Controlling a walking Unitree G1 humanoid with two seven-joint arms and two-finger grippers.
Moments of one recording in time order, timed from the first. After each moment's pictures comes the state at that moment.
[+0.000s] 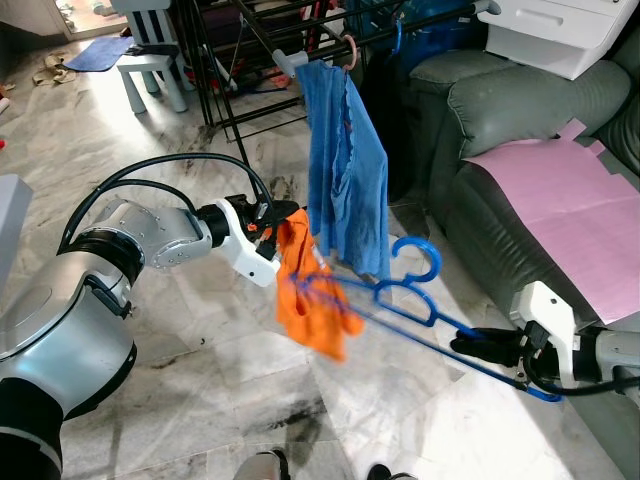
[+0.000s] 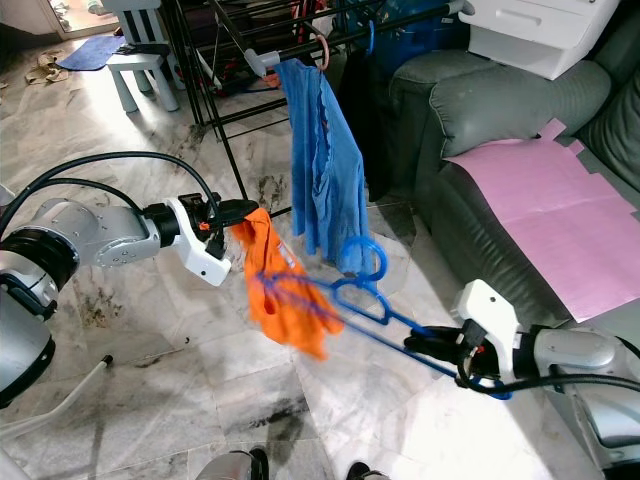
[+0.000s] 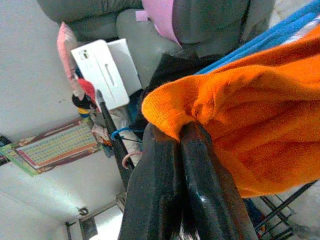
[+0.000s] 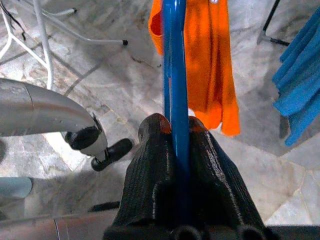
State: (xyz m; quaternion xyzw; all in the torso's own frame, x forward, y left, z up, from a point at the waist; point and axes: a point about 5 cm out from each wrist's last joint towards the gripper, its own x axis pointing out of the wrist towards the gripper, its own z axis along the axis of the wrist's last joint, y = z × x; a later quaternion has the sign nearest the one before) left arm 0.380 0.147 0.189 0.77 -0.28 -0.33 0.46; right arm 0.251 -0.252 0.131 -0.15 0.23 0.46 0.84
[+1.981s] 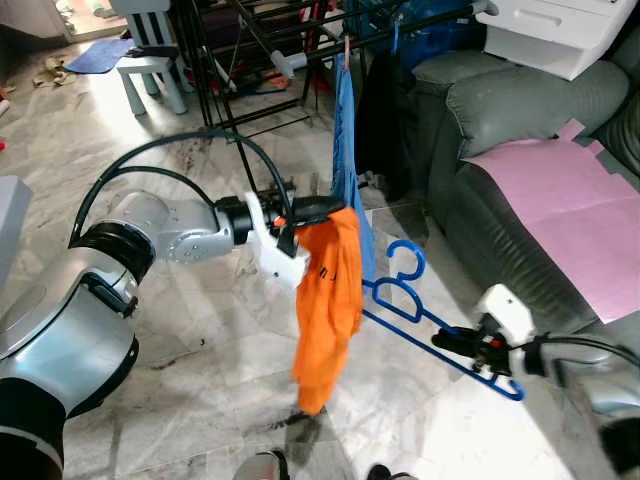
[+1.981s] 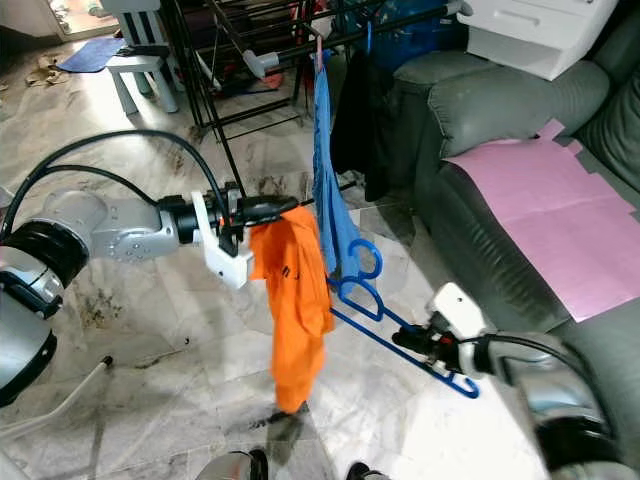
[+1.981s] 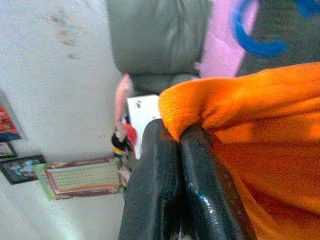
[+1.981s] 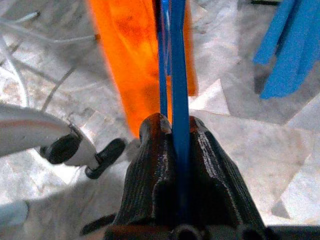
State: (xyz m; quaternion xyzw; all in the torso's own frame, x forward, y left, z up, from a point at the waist) left arm 0.360 0.104 0.218 0.64 -0.42 -0.38 0.52; right arm 0.289 -0.240 0.071 -0.10 0.28 0.37 0.88
